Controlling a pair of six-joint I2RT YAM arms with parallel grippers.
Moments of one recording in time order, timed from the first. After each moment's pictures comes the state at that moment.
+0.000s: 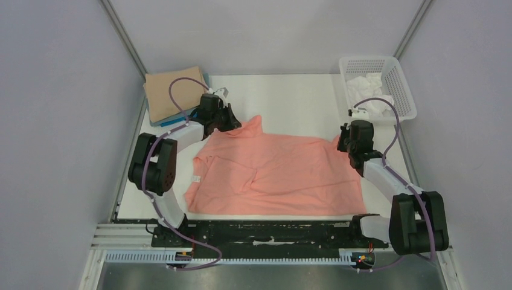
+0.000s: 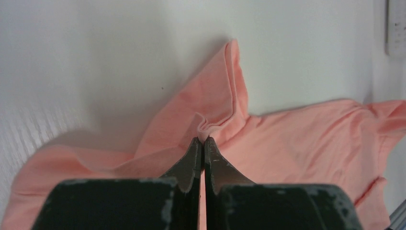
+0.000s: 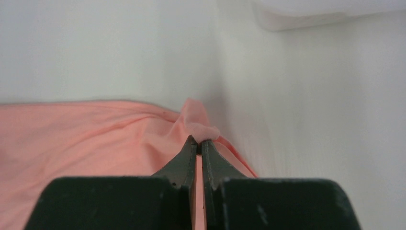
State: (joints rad) left arm -0.28 1.82 1.13 0.02 0.29 -0.44; right arm 0.07 1.26 0.60 0.07 0.12 0.15
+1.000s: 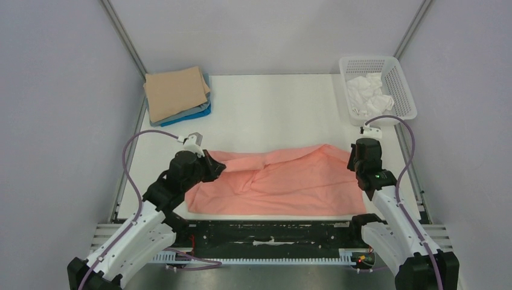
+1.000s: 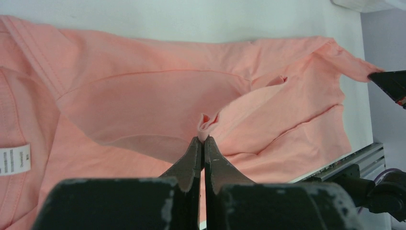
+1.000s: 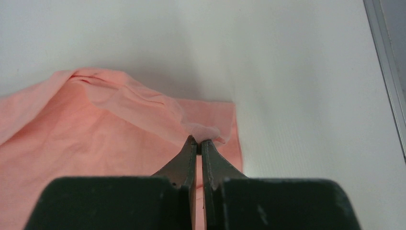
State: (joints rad) left arm -0.53 0.66 0.50 -0.36 0.00 -0.67; right arm 0.12 0.84 0.50 -0.36 0.32 0.21
